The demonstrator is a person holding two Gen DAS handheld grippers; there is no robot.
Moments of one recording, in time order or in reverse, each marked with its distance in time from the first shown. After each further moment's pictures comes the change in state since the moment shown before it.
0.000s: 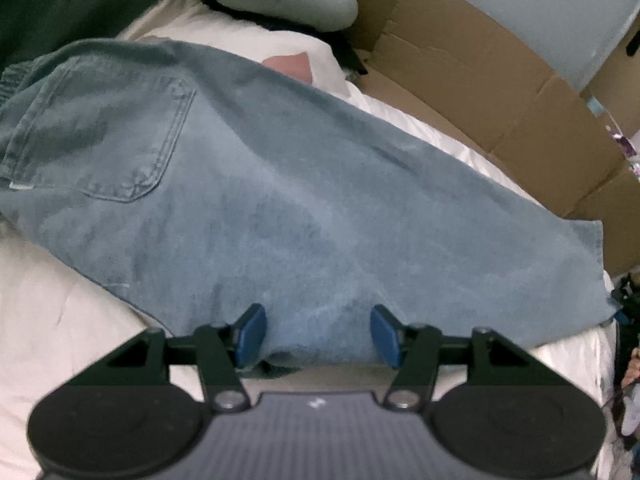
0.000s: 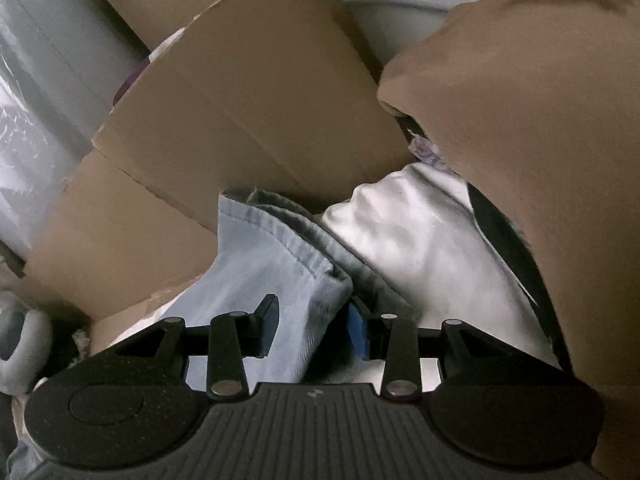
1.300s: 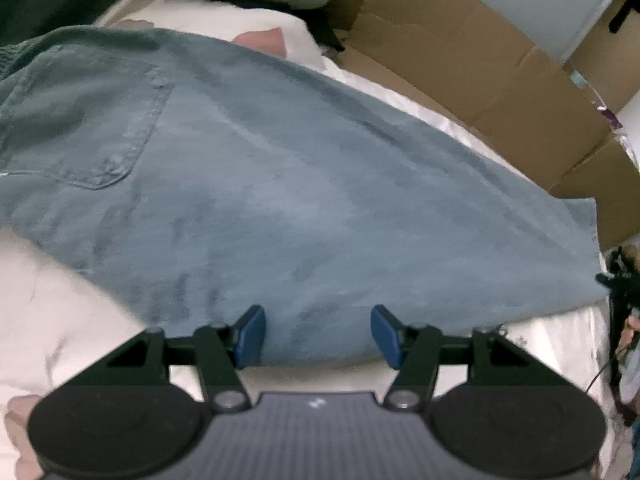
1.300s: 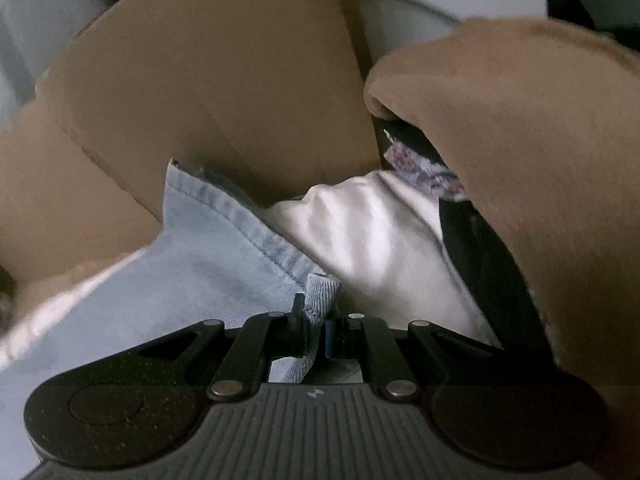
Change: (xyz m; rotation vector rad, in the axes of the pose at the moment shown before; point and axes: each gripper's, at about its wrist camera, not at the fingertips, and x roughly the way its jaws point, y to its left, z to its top) left arm 0.007 -0.006 -0.012 0.064 0.039 -0.056; right arm 0.019 0.005 0.009 -0.109 0.029 -0.188
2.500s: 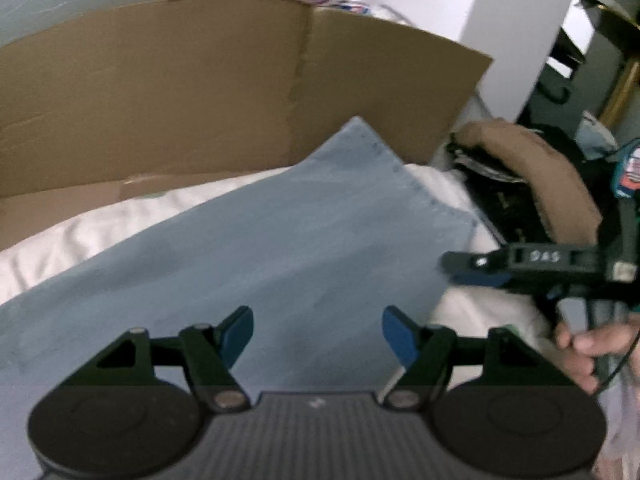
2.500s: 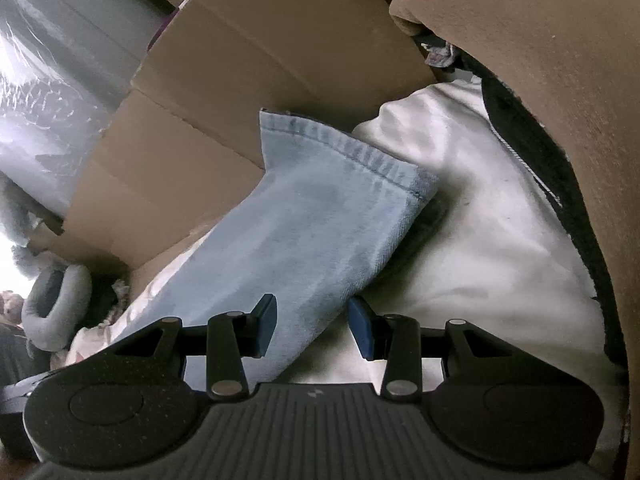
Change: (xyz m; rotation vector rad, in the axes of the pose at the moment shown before) left arm 0.101 -0.313 -0.016 0.712 -0.007 -0.340; right arm -0.033 -0.011 -0.047 0.112 0.104 0.351
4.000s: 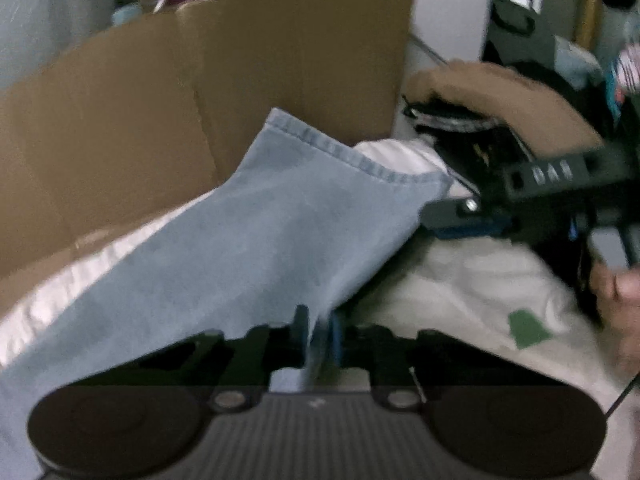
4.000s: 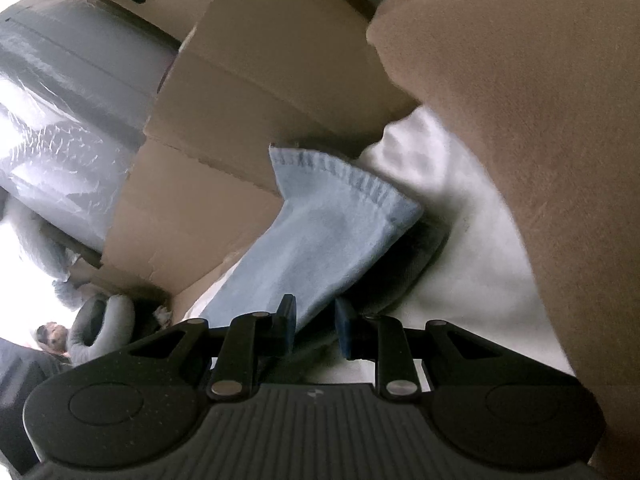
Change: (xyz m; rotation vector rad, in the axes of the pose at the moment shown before) left arm 0.055 -0.059 0.004 0.152 -0.007 0.074; right arm -0.015 -0.024 0.017 0.063 -0.048 0.100
